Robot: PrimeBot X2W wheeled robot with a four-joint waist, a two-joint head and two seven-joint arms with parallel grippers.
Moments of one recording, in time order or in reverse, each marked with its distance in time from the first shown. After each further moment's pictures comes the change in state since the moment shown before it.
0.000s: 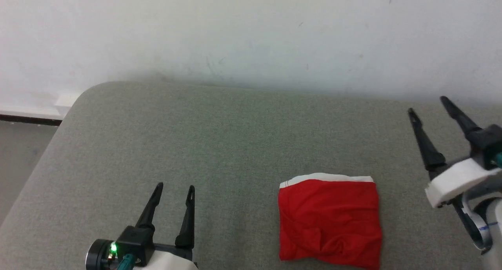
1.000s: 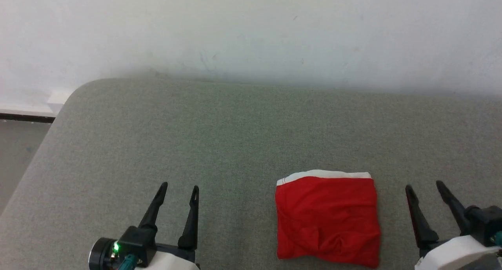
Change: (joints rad) left arm 0.002 -0.009 0.003 -0.008 0.003 -0.034 0.000; right arm 0.404 0.213 -0.179 -0.180 0.015 0.000 -0.036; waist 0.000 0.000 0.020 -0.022
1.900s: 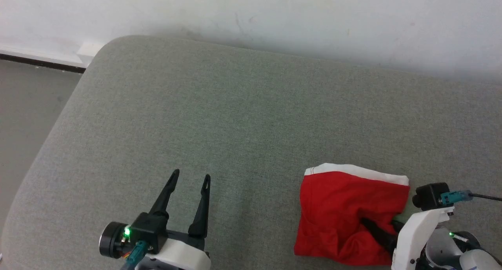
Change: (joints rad) left arm -0.066 -0.002 -0.040 0.031 0.008 -0.005 0.000; right arm -0.205 -0.140 0.247 0.300 0.526 0.000 0.570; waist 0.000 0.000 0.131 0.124
